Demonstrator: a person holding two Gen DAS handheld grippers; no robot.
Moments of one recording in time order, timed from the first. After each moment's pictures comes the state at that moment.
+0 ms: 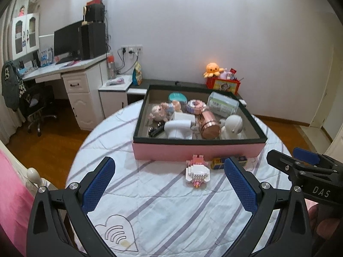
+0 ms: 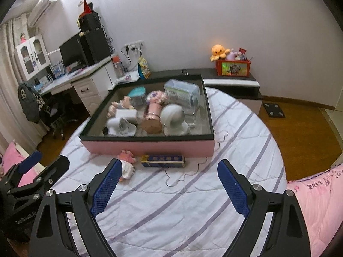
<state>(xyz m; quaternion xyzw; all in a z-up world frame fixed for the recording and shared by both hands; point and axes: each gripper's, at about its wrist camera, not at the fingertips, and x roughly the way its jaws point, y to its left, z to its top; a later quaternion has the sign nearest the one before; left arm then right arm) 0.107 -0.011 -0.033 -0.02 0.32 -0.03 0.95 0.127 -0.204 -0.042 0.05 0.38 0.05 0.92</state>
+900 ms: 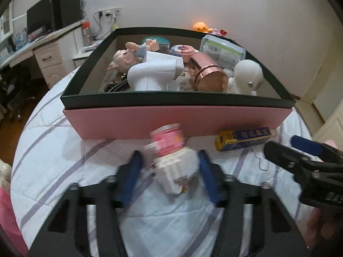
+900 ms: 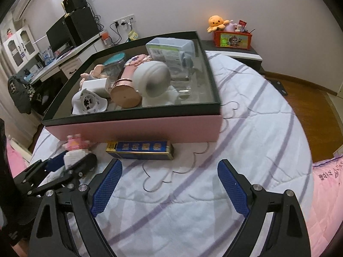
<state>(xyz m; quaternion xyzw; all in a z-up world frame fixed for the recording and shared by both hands) 0.180 -0.039 -0.123 -0.02 0.43 -0.10 0.90 0.182 -0.212 -0.110 0.06 0.46 0.05 0.89</state>
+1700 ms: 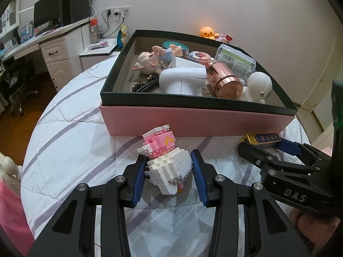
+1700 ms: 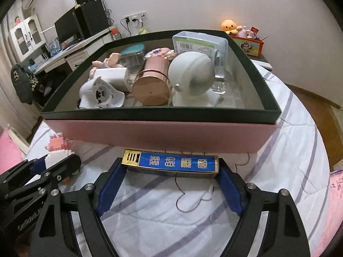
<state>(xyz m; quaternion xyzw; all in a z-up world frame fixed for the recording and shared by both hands) 0.171 -0.003 -0.114 -0.04 0.43 -0.08 0.90 0.188 -0.175 -0.121 0.03 0.44 0.07 0.89</state>
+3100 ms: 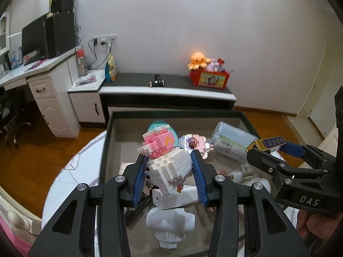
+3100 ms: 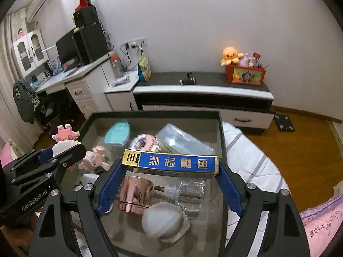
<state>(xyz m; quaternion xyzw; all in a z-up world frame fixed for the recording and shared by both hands) 0.309 -0.028 -0.041 -0.02 0.37 -0.11 0.92 0.305 -0.202 -0.043 0.03 0.39 0.07 0.92</state>
